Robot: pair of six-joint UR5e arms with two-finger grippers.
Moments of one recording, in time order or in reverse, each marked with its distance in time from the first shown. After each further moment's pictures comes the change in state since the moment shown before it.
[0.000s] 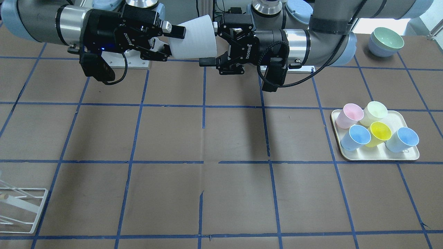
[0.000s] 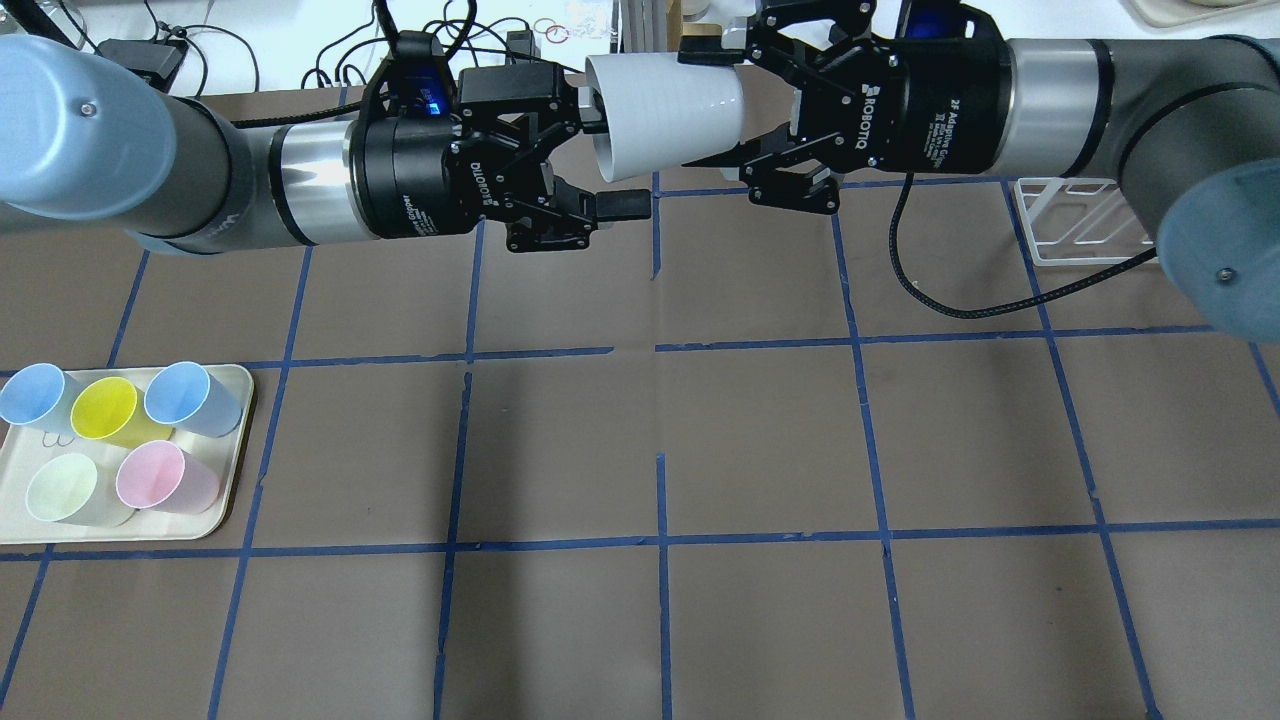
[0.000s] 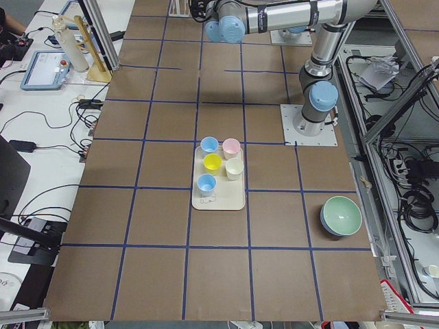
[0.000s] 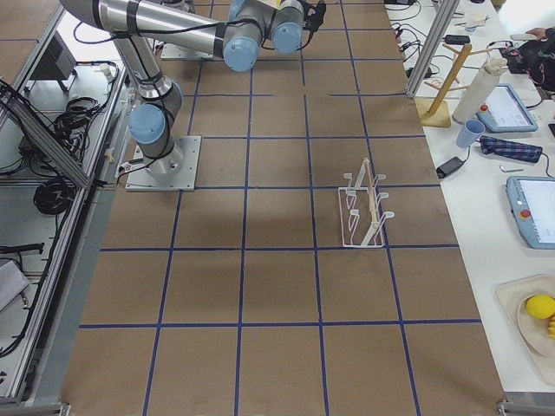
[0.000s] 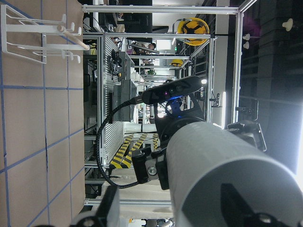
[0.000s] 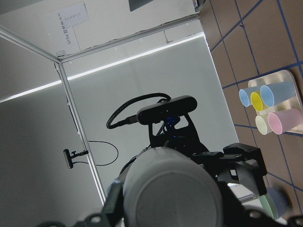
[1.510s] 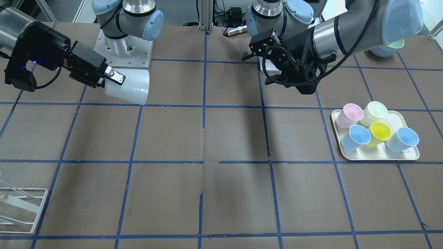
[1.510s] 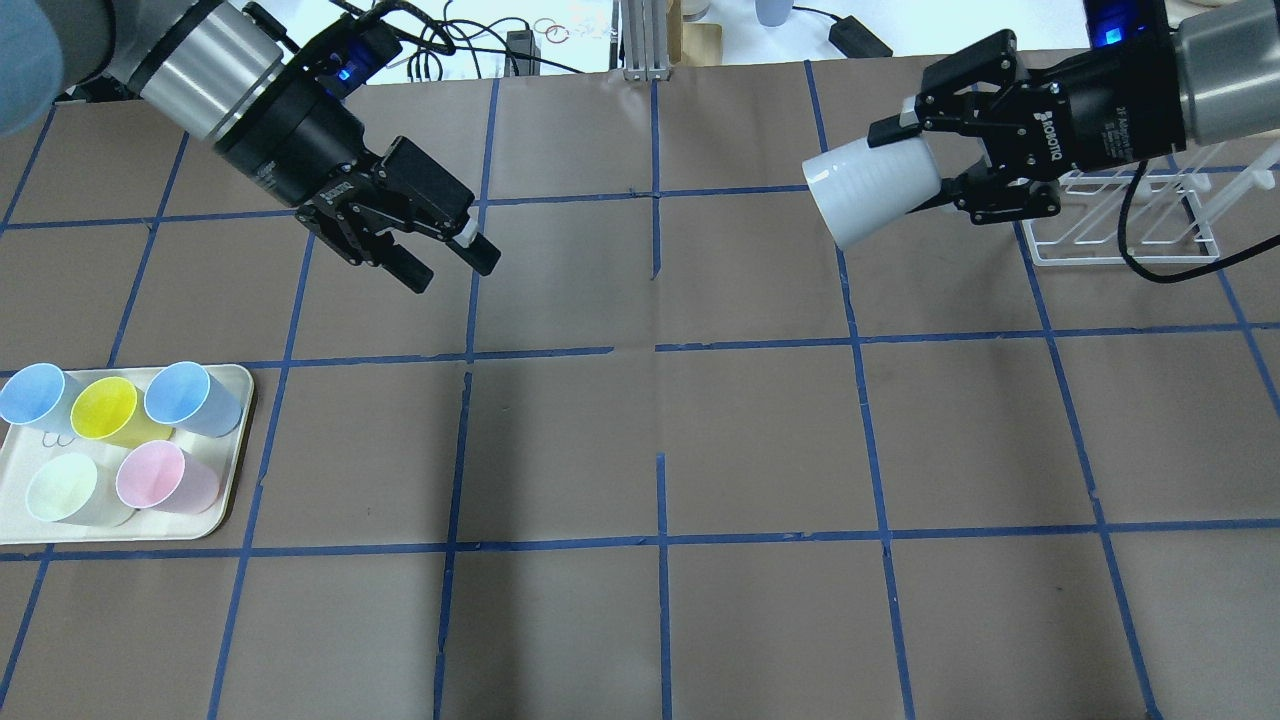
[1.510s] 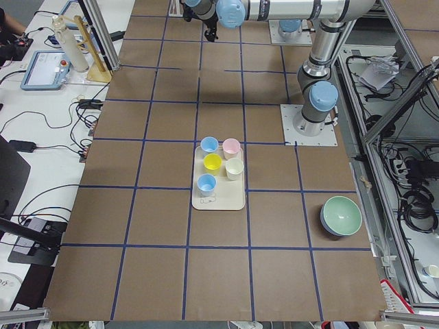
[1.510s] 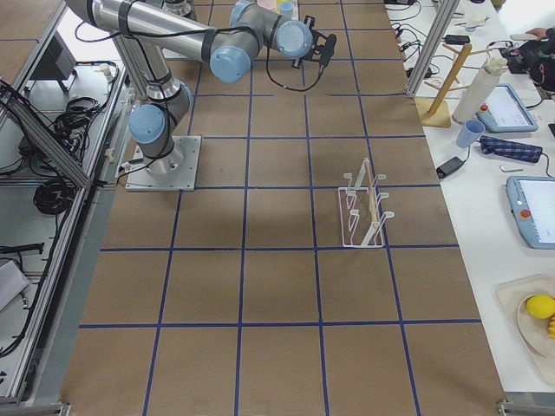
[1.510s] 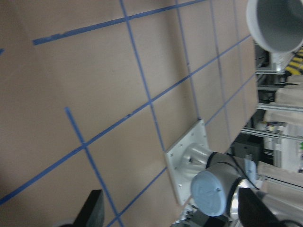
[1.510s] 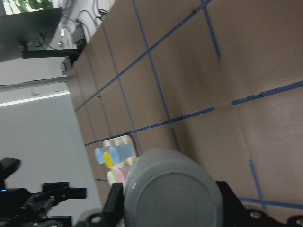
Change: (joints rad) left arm 0.035 -0.011 0.162 0.609 1.086 -0.627; right arm -0.212 0.002 -0.089 -0.102 -0.709 -0.054
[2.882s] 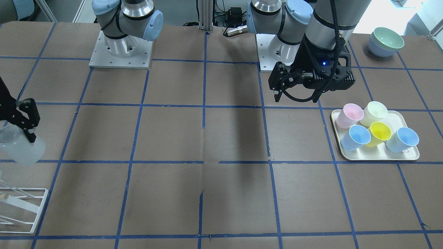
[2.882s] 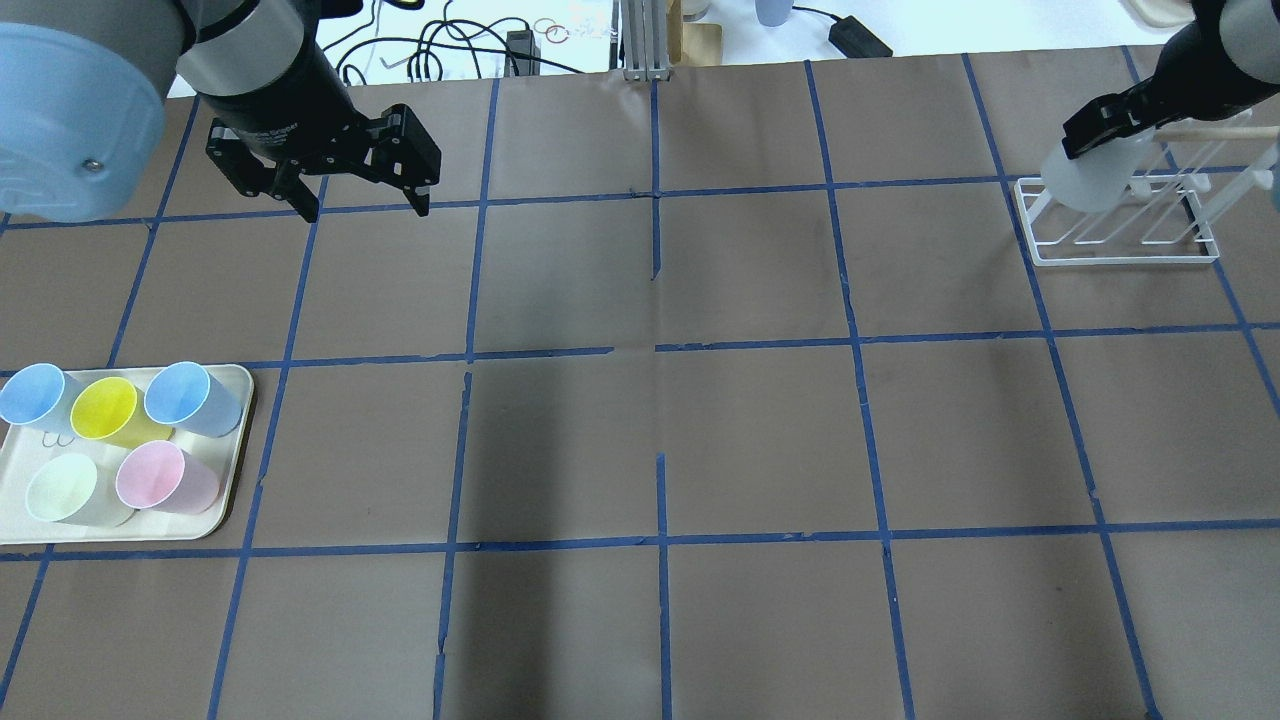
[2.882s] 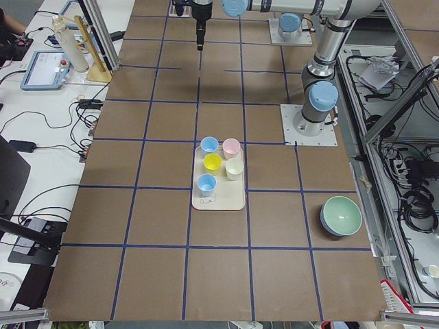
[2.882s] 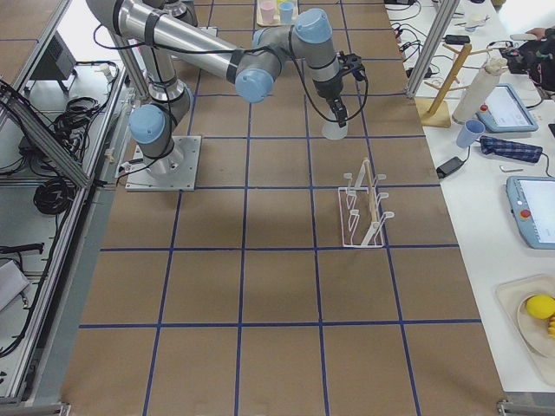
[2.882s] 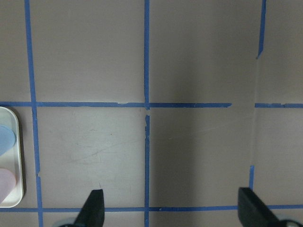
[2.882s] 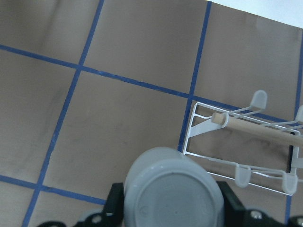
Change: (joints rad) left arm -0.118 0.035 -0.038 0.435 0.459 -0.491; right arm -0.010 0.158 -0.026 -0.651 -0.703 -0.501
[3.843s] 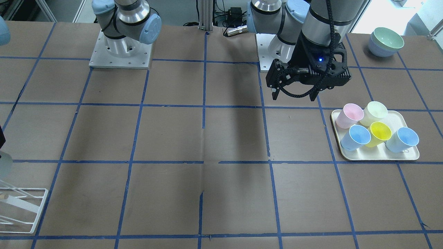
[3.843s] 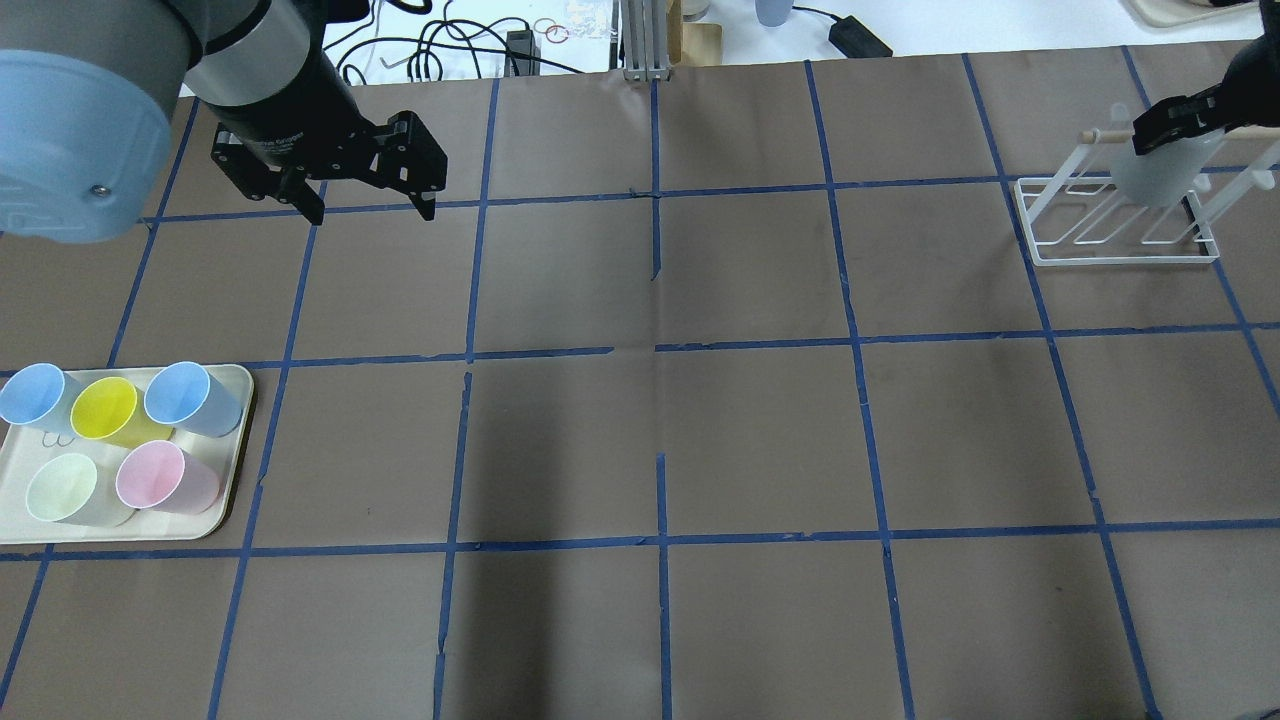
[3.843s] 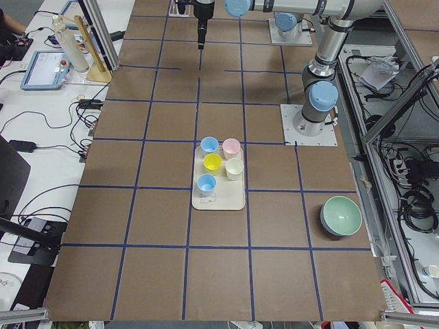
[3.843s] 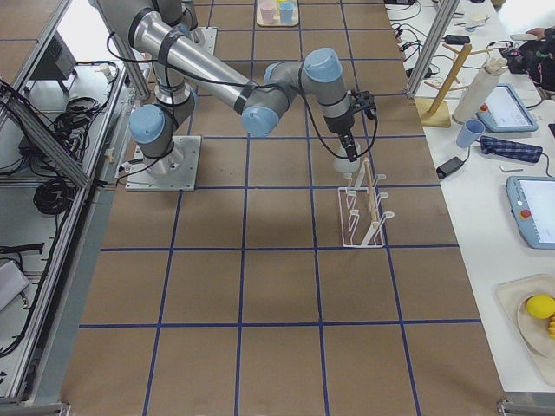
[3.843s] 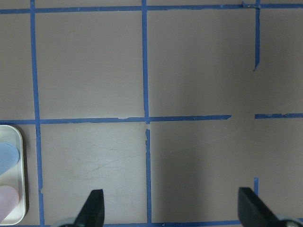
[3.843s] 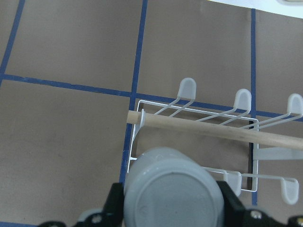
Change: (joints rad) left arm -0.008 0.015 -0.017 0.014 0.002 0.007; right arm -0.115 0.117 -0.010 -0.126 0.006 0.004
